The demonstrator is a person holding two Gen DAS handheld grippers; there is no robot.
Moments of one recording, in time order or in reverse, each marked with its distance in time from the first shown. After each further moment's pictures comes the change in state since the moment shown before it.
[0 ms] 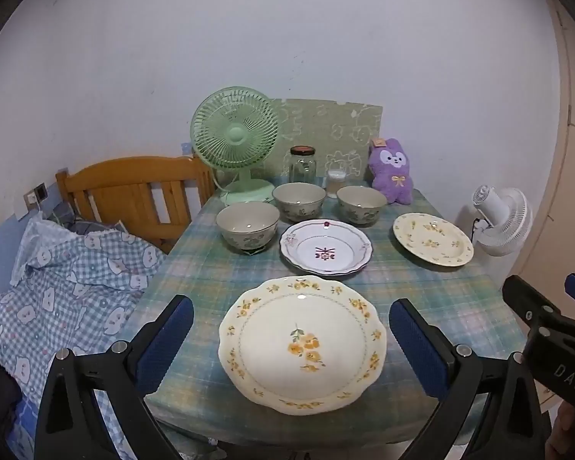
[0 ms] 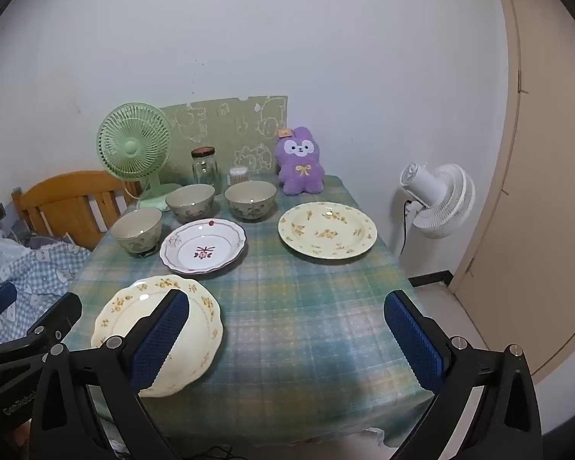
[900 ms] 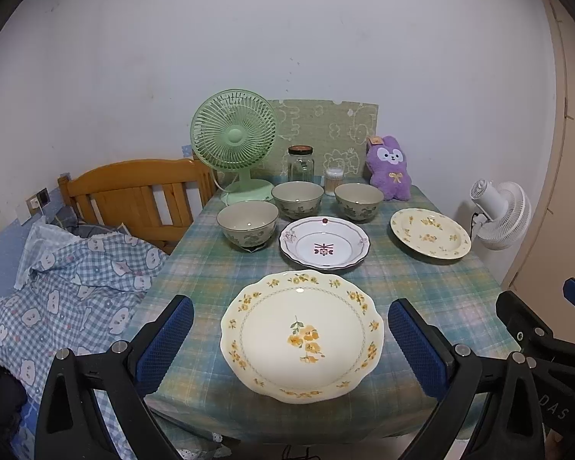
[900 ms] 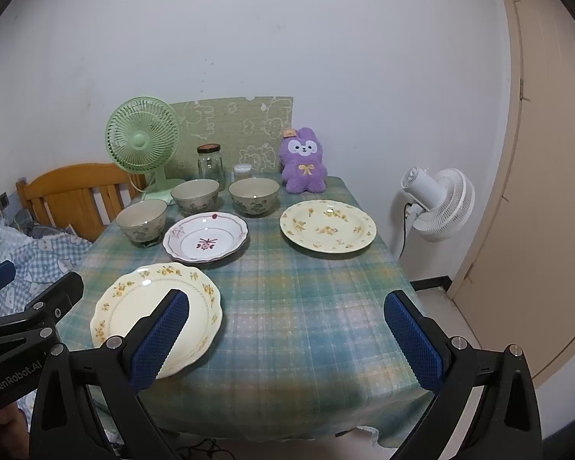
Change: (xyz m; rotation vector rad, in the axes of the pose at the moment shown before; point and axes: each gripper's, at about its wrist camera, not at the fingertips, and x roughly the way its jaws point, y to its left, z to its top) left arm -0.014 -0.012 -0.002 0.021 0.015 0.001; right arm -0.016 0.000 -0.018 -0.045 -0.019 0.003
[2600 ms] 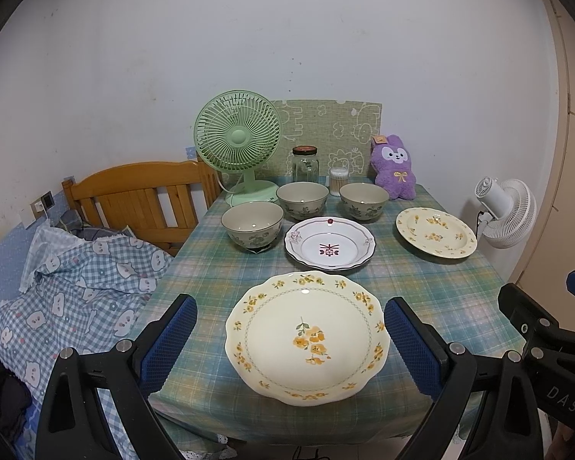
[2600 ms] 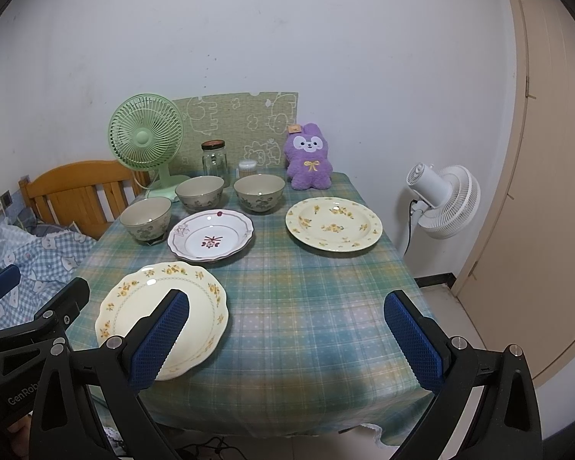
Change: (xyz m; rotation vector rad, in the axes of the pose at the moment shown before) left arm 0.001 -0.001 -0.002 0.011 -0.004 0.024; right arm 0.003 0.001 0.003 -0.004 0.022 0.027
